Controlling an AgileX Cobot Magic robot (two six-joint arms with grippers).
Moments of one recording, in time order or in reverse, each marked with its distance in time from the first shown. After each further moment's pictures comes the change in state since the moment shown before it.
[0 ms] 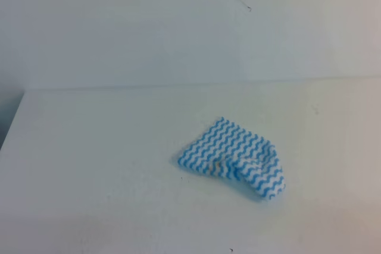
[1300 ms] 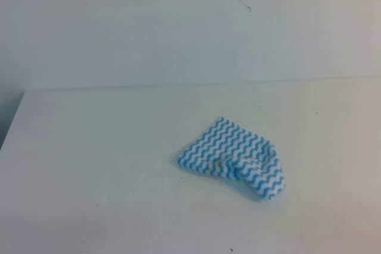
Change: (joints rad) left arm 0.000 0.000 0.000 0.000 0.000 0.001; right arm 0.000 0.001 0.000 0.162 -0.009 -0.009
